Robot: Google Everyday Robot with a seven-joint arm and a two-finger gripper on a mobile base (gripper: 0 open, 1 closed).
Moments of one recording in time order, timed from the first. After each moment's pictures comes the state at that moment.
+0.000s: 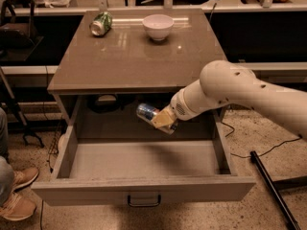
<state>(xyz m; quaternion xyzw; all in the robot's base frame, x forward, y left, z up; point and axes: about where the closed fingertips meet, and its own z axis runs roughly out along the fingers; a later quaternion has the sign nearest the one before) 0.578 -0.036 0.732 -0.38 0.87 0.18 0.27</state>
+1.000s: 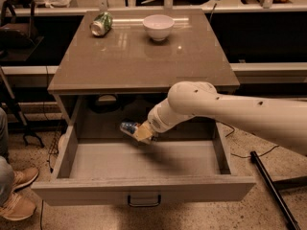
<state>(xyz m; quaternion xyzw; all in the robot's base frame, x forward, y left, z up) 0.585 0.027 0.656 -0.42 0.86 0.18 0.24</state>
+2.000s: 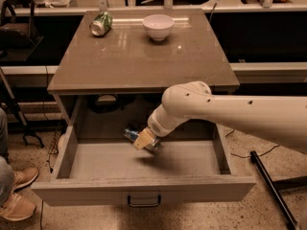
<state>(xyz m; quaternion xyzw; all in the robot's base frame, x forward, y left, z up) 0.576 0.015 0.637 -0.43 0.87 0.13 0.21</state>
